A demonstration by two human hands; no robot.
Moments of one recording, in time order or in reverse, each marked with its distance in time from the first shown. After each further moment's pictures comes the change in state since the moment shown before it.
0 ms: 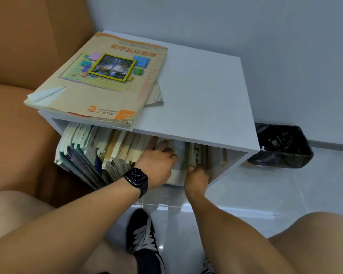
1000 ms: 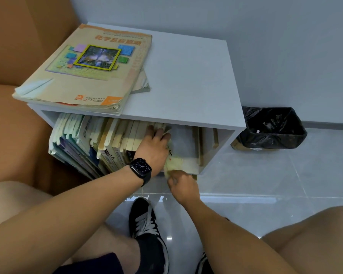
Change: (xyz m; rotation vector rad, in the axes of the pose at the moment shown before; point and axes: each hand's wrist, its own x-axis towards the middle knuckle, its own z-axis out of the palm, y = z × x) left_hand 0.004 0.025 -0.014 0.334 -0.185 -0.047; right_hand -0.057 0.040 -0.005 -0.238 -0.244 -0.574
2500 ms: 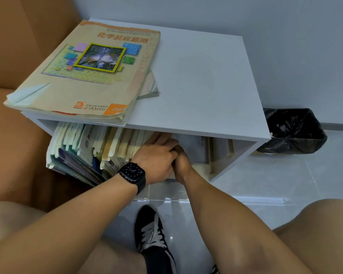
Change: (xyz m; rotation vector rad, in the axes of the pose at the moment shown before) left_hand 0.001 -0.025 0.009 -0.399 0.233 0.058; right_hand 0.104 -0.051 -0.001 1.238 -0.193 0.480
